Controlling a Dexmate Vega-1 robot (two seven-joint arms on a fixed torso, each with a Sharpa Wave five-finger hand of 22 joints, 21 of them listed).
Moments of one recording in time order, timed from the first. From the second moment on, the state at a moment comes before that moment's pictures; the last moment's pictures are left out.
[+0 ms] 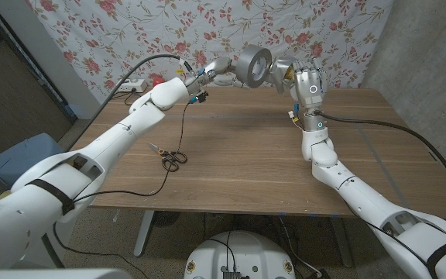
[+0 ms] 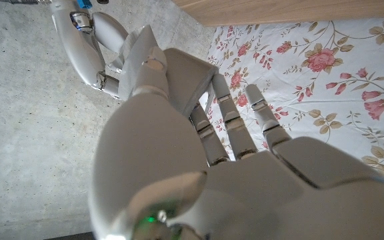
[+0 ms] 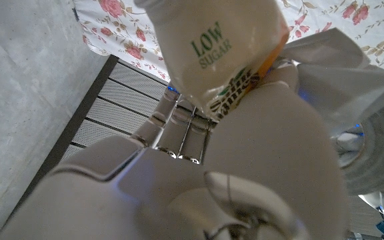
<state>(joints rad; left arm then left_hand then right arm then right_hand) 0.35 0.51 0.66 -1.24 -0.07 -0.48 -0.28 1.21 0.11 0.04 -0.17 0.44 0.87 -0.09 0.51 0.27 0.78 -0.15 0.62 0.03 0.62 -0.06 0.35 0.66 0.08 0.14 0.90 0.20 -0.72 -0.42 -0.53 -1.34 -1.22 -0.37 -1.12 1.19 0.01 -0.22 0.11 0.48 0.90 0.02 0.21 0.26 0.95 -0.04 0.46 0.50 0.92 -0.12 0.30 0.89 0.38 -0.04 1.04 0.19</state>
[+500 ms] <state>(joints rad) 0.35 0.53 0.65 -1.28 -0.09 -0.45 -0.31 1.21 0.11 0.04 -0.17 0.41 0.87 -0.09 0.51 0.27 0.78 -0.15 0.64 0.03 0.64 -0.05 0.34 0.67 0.08 0.14 0.91 0.21 -0.66 -0.48 -0.66 -1.37 -1.18 -0.42 -1.11 1.19 0.01 -0.22 0.11 0.48 0.90 0.02 0.21 0.26 0.96 -0.03 0.47 0.50 0.93 -0.11 0.30 0.89 0.38 -0.04 1.04 0.19</state>
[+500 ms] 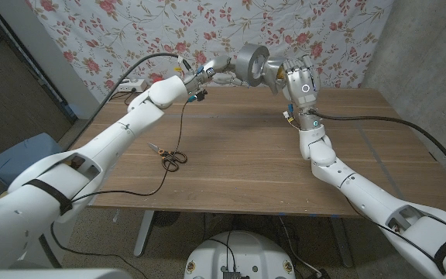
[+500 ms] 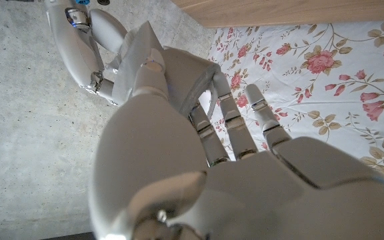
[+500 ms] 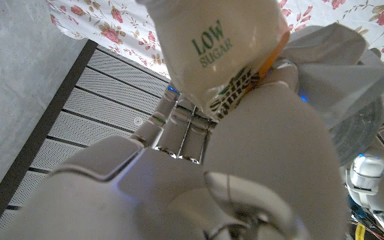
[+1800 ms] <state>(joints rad) 0.22 0.60 0.79 -1.39 0.11 -0.19 -0.54 1.22 0.11 0.06 -0.17 0.35 0.86 -0.09 0.51 0.04 0.78 -0.15 0.64 0.03 0.66 -0.05 0.34 0.67 0.07 0.14 0.92 0.21 -0.59 -0.64 -0.91 -1.52 -1.15 -0.66 -0.61 1.19 0.01 -0.21 0.12 0.46 0.90 0.02 0.21 0.25 0.96 -0.03 0.46 0.50 0.94 -0.10 0.29 0.89 0.38 -0.04 1.04 0.19</state>
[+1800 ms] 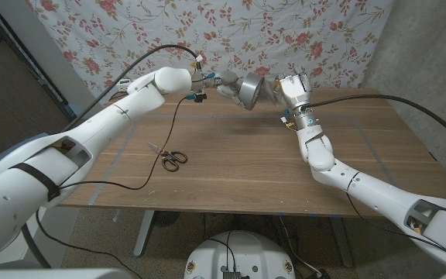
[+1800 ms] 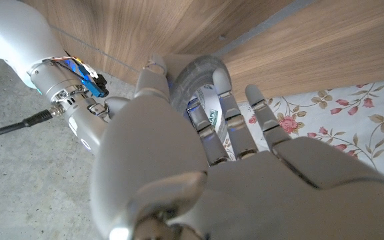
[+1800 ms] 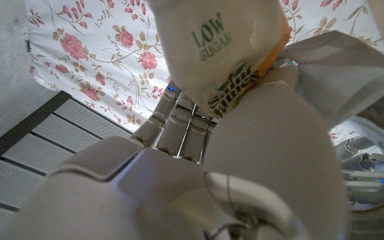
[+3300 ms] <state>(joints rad) 0.11 0.57 0.99 -1.39 0.40 -0.03 -0.69 1.23 0.10 0.07 -0.16 0.26 0.82 -0.05 0.41 0.05 0.81 -0.15 0.52 0.03 0.63 -0.07 0.28 0.62 0.07 0.14 0.96 0.20 -0.52 -0.62 -1.01 -1.53 -1.33 -0.54 -0.02 1.19 0.01 -0.19 0.15 0.40 0.84 -0.04 0.19 0.24 0.91 -0.10 0.33 0.44 0.90 -0.13 0.22 0.85 0.38 -0.04 1.06 0.18</state>
